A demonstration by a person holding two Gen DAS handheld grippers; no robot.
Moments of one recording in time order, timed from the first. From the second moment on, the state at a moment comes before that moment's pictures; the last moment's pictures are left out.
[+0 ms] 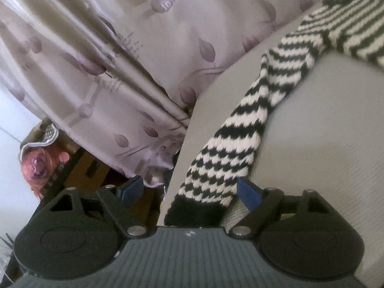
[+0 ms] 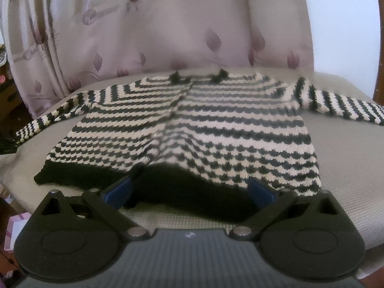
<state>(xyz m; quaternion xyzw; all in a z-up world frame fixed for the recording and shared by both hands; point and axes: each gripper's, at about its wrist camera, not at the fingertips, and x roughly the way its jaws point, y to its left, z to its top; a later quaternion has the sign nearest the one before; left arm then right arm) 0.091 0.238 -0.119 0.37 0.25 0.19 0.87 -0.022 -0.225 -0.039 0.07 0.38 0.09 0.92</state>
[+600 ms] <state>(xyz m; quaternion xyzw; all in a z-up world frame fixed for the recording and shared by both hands) 0.096 0.264 -0.110 0.28 0.28 0.10 0.91 -0.022 -0.218 -0.041 0.06 0.39 0.09 0.91</state>
